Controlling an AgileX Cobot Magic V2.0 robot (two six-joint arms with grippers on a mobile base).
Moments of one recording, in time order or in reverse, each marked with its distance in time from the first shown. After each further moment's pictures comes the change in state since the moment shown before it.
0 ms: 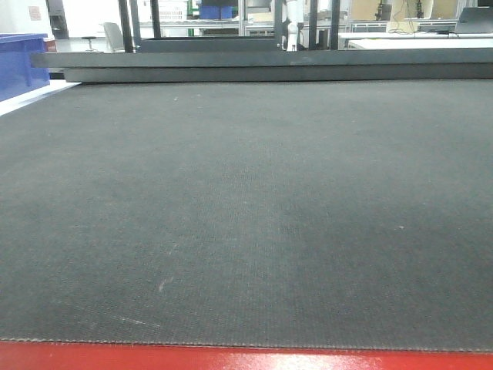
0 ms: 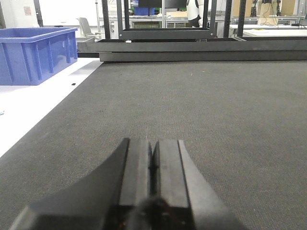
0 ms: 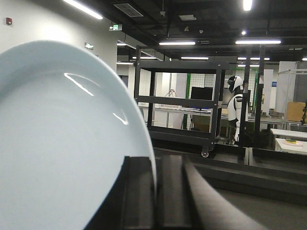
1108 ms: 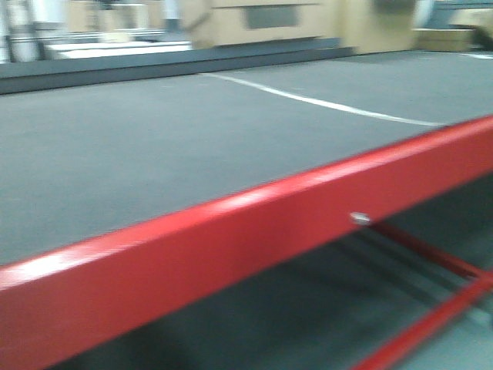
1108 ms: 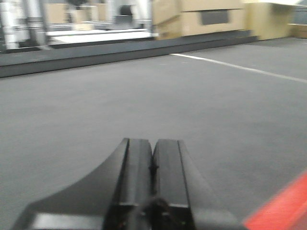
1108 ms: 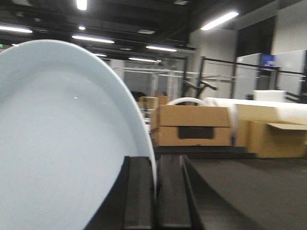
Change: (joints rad) left arm 0.000 0.000 0.000 0.000 0.000 0.000; right arm 0.000 0.000 0.000 0.000 0.000 -0.003
